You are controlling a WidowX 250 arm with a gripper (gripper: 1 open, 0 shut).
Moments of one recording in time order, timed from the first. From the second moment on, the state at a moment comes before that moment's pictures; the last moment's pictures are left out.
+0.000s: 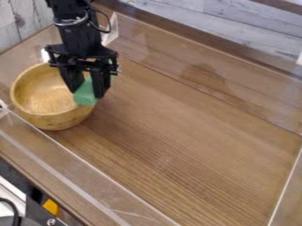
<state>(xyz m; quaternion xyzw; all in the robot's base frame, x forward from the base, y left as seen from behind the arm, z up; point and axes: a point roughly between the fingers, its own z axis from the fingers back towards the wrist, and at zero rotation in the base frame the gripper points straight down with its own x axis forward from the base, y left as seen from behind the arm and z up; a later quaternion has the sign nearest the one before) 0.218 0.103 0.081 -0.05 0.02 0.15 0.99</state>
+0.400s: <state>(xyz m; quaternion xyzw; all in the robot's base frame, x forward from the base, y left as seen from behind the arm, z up) 0.219 0.115 0.081 -0.05 0.02 0.15 0.99</state>
